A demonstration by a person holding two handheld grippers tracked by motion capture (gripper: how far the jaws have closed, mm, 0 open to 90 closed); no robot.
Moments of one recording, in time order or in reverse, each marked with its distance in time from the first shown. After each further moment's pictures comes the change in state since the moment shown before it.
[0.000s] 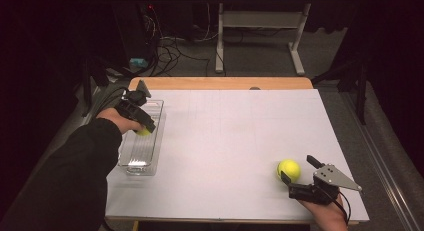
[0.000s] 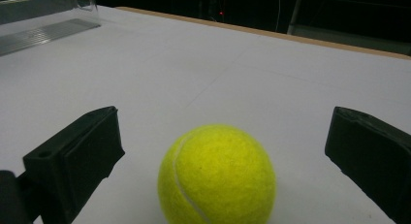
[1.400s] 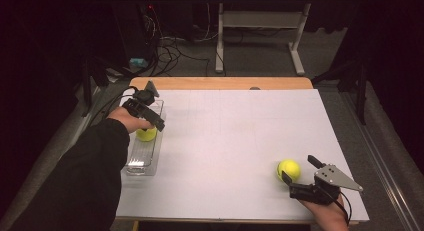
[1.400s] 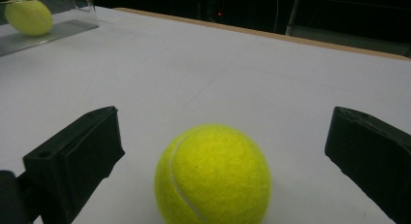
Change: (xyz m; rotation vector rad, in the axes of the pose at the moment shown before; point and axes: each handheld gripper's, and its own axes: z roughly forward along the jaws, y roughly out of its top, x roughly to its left) left arm -0.015 0.015 0.012 -0.027 0.019 0.066; right arm -0.001 0.000 -0.001 0.000 -0.005 0.002
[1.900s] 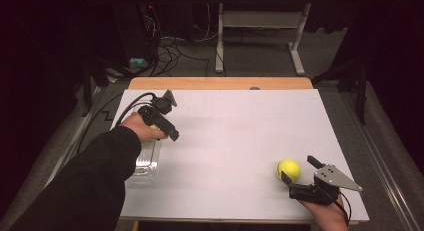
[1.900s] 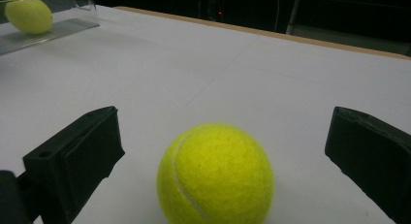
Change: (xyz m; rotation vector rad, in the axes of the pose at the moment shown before) left arm -0.056 -0.001 0.002 0.011 -0.003 0.144; right arm 0.001 0.000 0.000 0.003 0.000 -0.004
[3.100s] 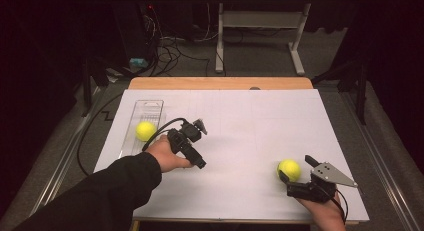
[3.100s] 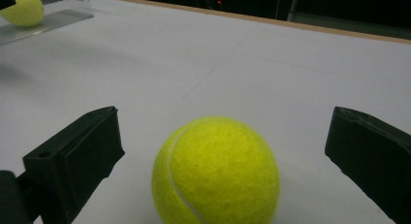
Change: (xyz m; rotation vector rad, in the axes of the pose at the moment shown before) left arm -0.093 -0.007 0.032 -0.037 -0.071 0.178; right arm -0.001 -0.002 0.009 0.036 0.000 0.022
